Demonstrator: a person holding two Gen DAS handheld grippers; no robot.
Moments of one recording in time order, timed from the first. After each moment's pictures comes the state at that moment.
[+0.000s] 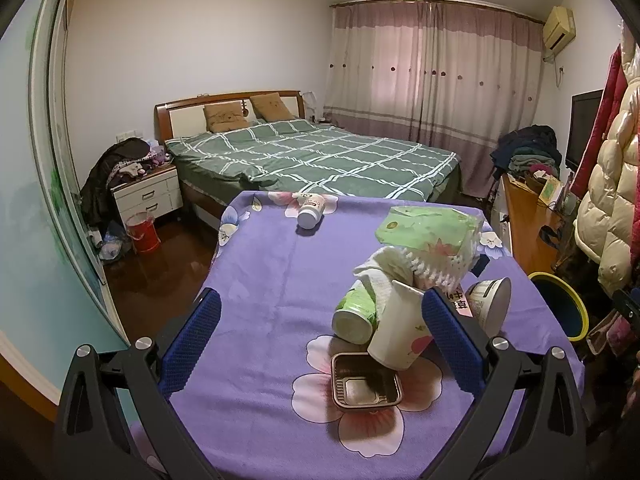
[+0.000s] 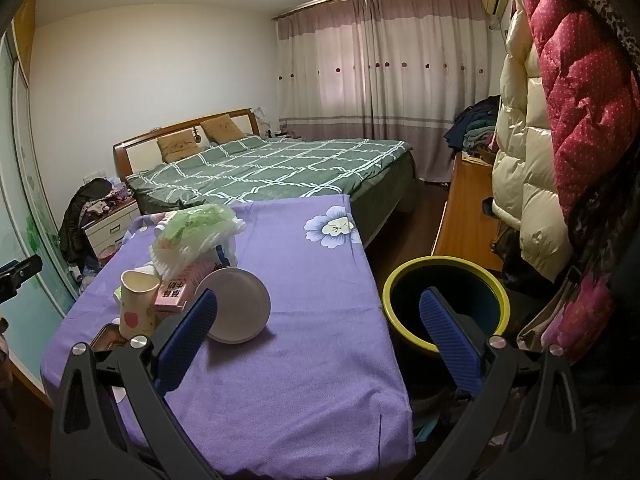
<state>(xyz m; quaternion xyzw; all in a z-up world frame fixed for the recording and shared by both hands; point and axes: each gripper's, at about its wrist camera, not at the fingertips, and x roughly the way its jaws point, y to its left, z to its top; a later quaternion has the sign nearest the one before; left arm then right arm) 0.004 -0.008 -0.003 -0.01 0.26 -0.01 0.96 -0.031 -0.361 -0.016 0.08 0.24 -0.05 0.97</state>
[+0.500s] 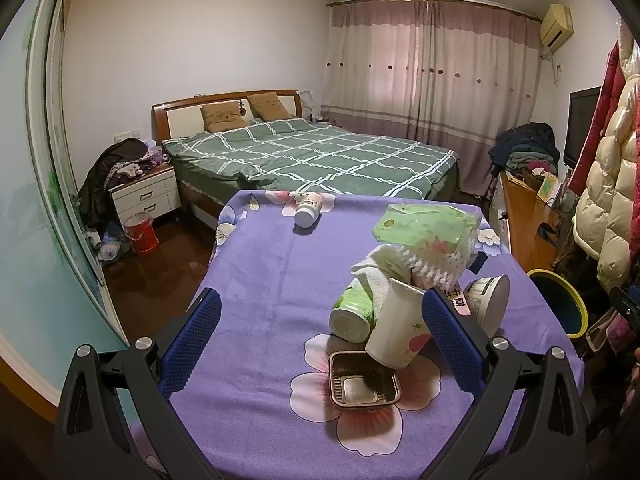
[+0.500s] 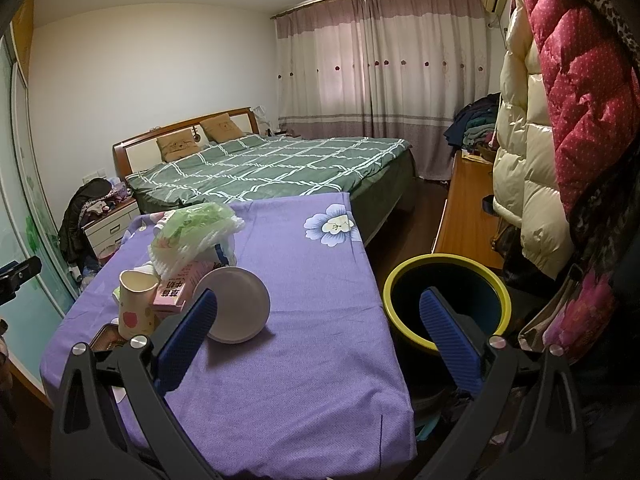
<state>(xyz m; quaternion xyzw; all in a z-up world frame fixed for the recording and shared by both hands) 0.005 -0.011 -0.007 -0.01 0.26 -0.01 0.96 -0.029 -0.361 -0.019 0.08 0.24 -0.06 0.96</state>
